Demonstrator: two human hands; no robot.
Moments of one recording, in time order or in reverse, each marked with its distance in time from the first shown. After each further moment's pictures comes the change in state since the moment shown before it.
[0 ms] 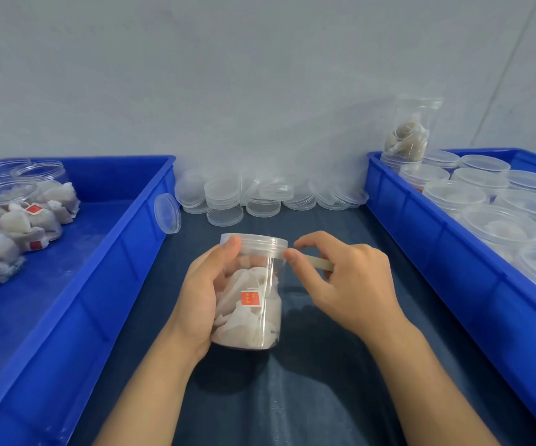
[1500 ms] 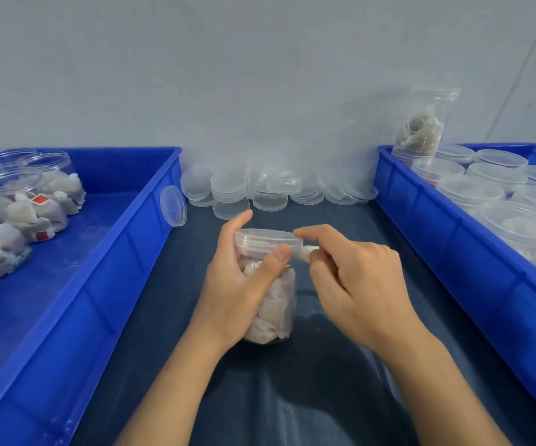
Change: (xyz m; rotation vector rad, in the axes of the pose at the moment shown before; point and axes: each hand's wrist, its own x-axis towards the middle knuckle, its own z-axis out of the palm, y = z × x) left_hand 0.002 -0.016 0.013 0.470 0.109 0.354; right_hand -0.005 -0.020 -0.018 0.040 -0.104 -0.068
